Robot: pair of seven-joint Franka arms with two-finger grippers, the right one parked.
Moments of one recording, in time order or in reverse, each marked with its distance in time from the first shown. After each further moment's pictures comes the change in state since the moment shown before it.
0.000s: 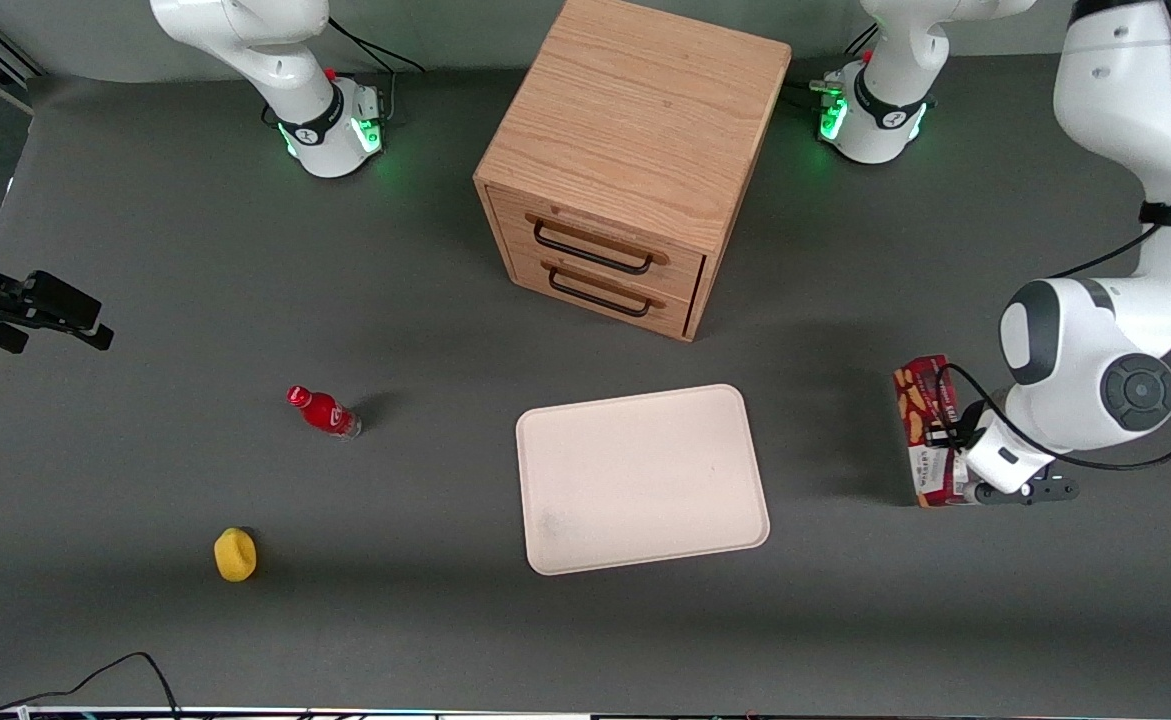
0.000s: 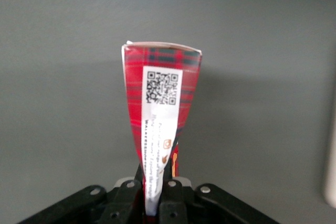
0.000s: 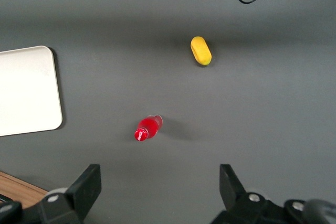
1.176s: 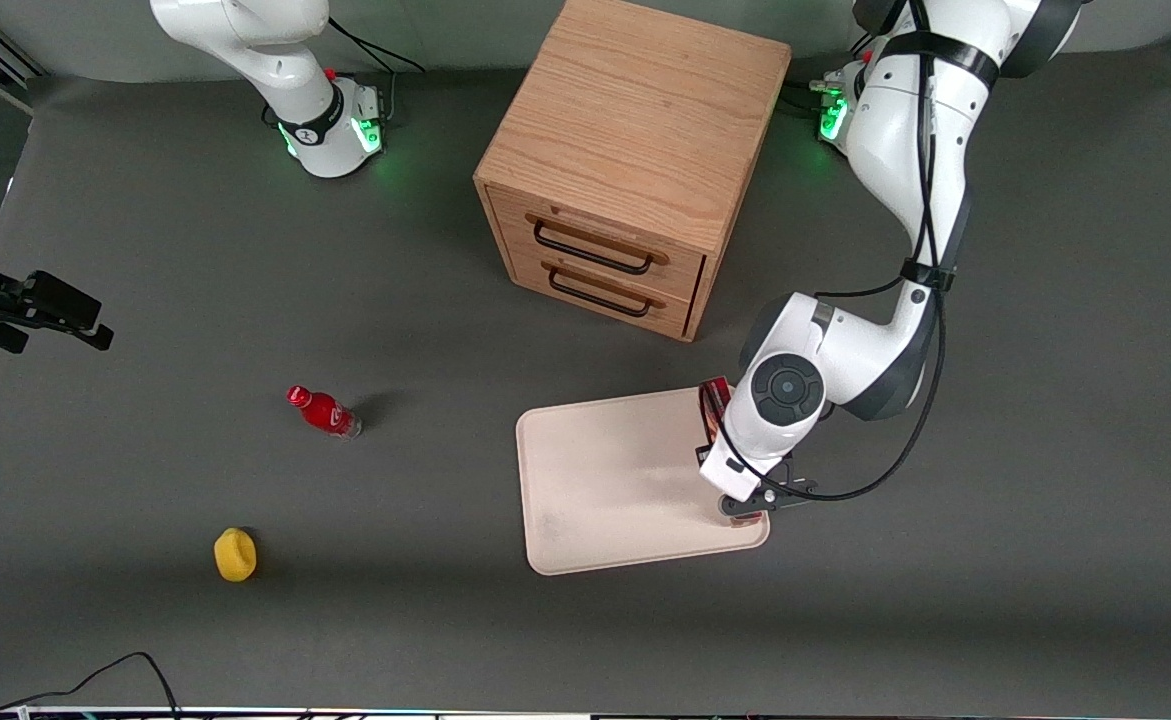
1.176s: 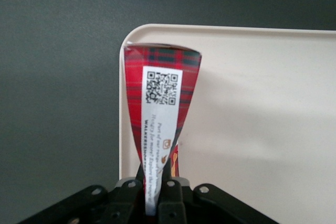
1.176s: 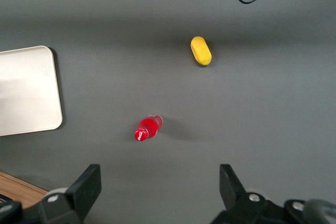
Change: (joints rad) arm -0.373 0.269 -0.006 0.235 0.077 0.124 -0.493
